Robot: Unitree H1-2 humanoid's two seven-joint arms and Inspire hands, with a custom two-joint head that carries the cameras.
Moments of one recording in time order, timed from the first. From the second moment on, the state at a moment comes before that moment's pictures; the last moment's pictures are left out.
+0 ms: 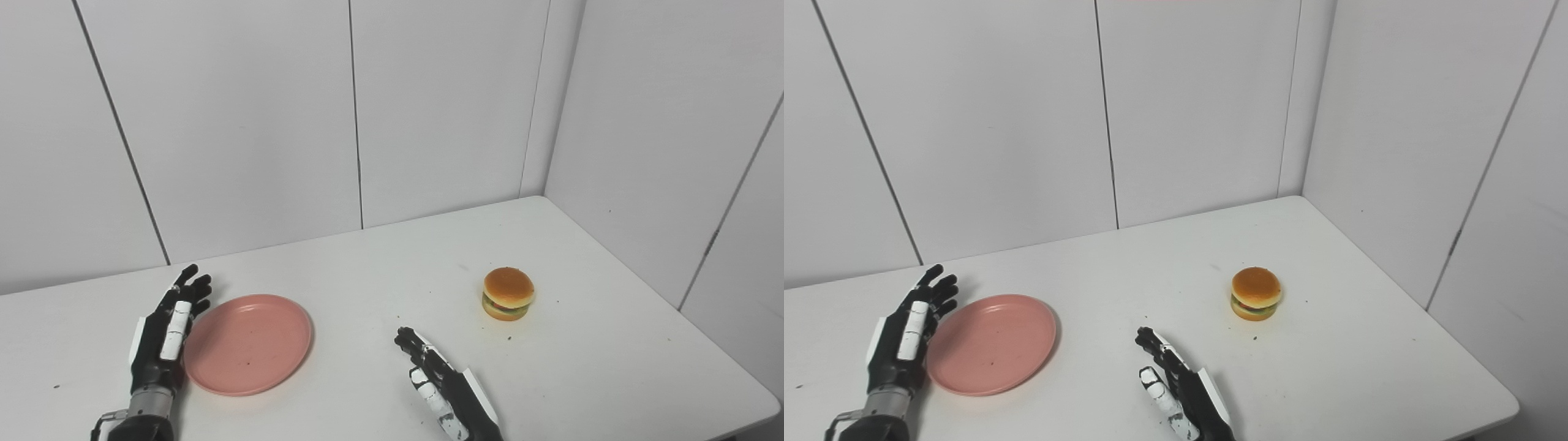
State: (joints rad) left arm -0.61 0.08 0.08 0.88 -0.11 -0.45 -0.13; right arm 0.05 -0.03 0.14 -0.05 -0.04 -0.14 -0.02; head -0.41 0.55
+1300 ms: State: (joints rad) left arm -0.62 0.07 0.08 0.88 -0.12 -0.44 -0.14; right arm -0.25 -0.22 0.06 -0.43 -0.96 0.04 0.07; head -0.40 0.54
